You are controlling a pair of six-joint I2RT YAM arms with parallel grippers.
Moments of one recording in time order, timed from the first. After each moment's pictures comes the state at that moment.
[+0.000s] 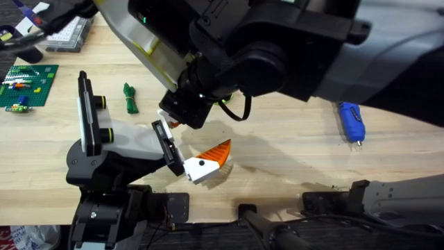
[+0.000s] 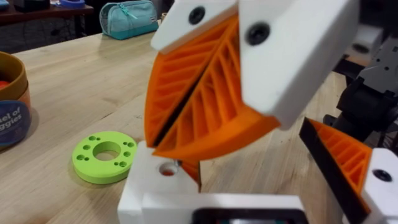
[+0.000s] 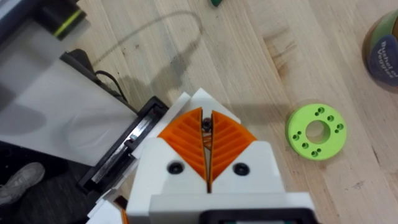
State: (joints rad) left arm -0.04 0.00 0.01 -0.10 1.05 -0.12; right arm 1.06 1.65 1.56 -0.86 -0.10 -0.03
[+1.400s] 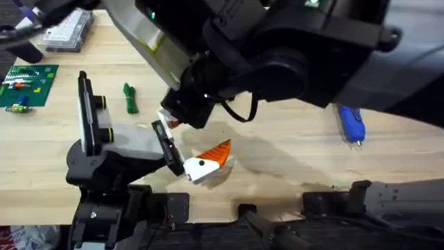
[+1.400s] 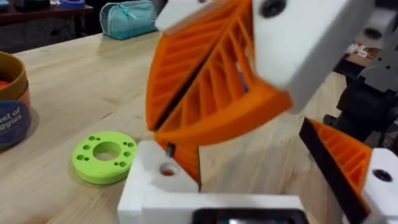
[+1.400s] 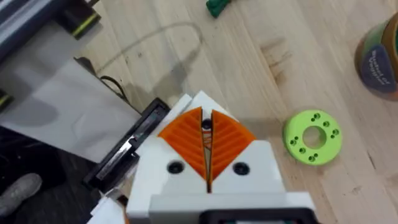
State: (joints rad) left arm -0.04 0.00 0.01 -0.10 1.05 -0.12; right arm 1.06 1.60 1.52 -0.80 -0.10 -0.03
